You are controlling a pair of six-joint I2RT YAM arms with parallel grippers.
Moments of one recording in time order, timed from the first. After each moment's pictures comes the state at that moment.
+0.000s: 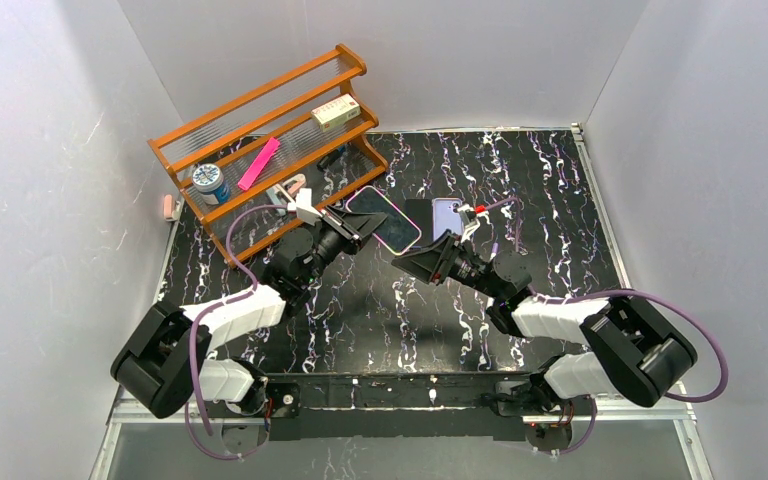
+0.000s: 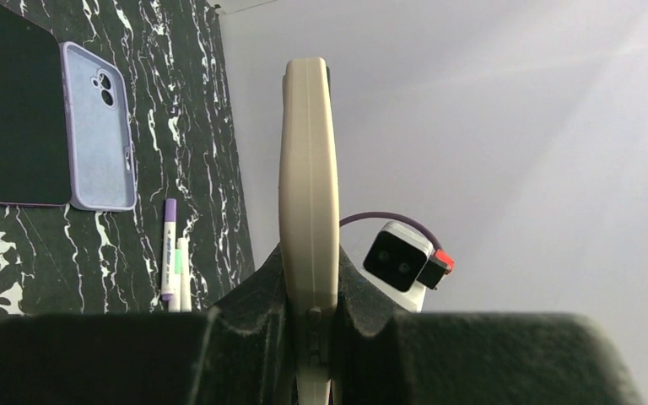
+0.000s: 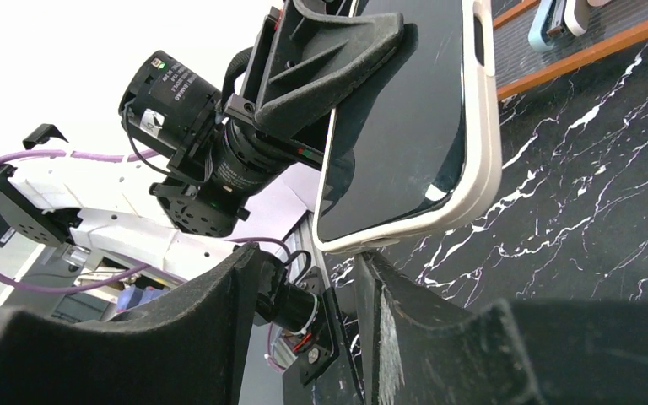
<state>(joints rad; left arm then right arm) -0.62 1.30 0.52 0.82 0.06 -1.33 0.69 1.33 0.34 1.21 -0.48 1.02</state>
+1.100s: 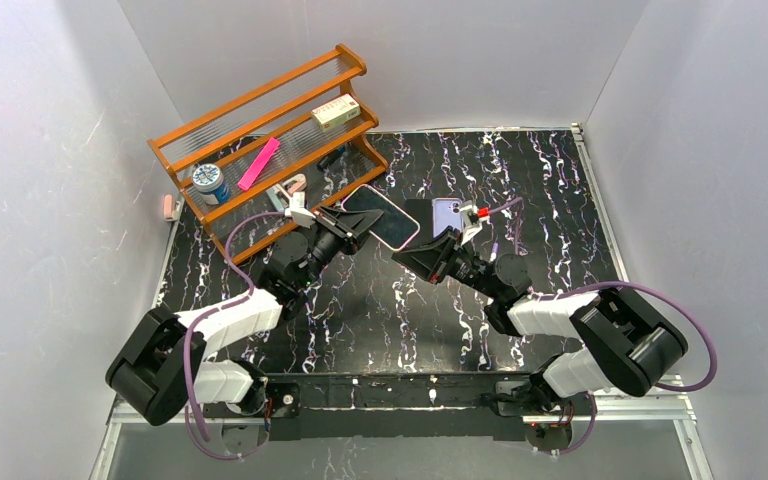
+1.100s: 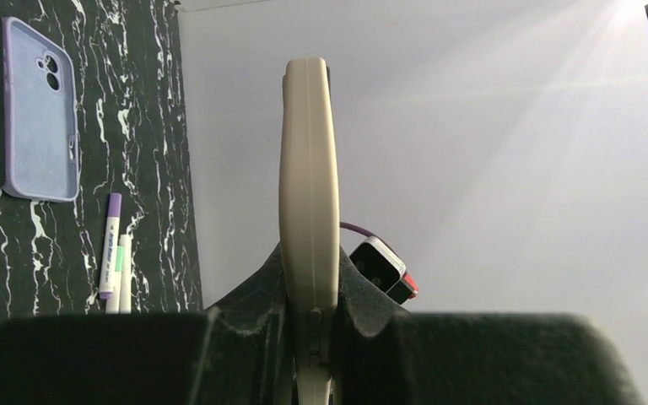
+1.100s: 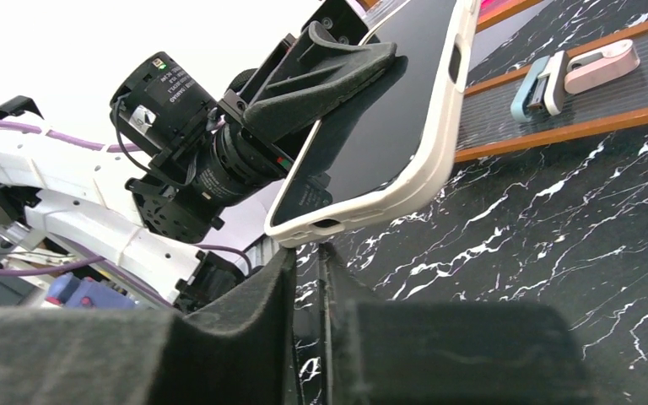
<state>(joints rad) -0.62 1.26 0.49 0.86 0.05 -1.49 0.70 1.39 0.34 1.37 -0.45 0.86</state>
